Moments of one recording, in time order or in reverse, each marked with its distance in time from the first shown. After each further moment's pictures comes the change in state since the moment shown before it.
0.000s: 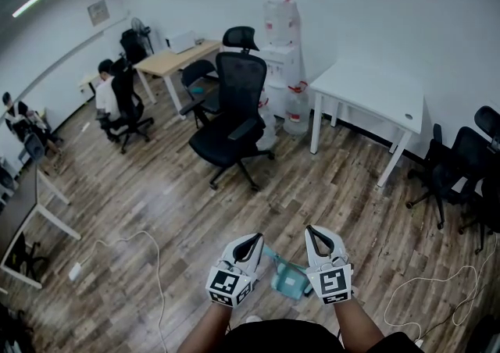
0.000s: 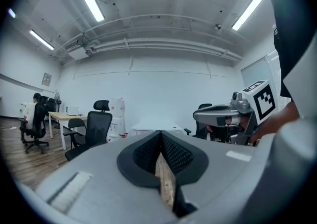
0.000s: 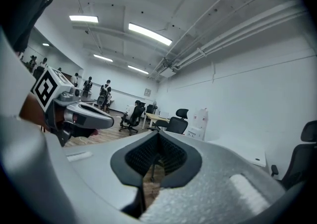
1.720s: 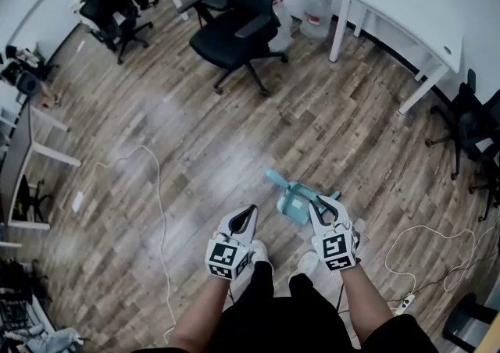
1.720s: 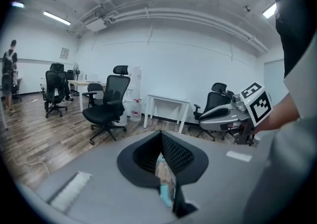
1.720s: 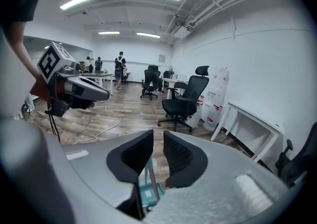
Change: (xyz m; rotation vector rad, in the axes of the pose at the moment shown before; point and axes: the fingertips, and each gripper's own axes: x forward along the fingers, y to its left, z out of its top) left arm -0.065 0.008 -0.178 -0.190 0.317 0.155; right arm -0.010 0.079 -0.199 0.033 0.447 0.232
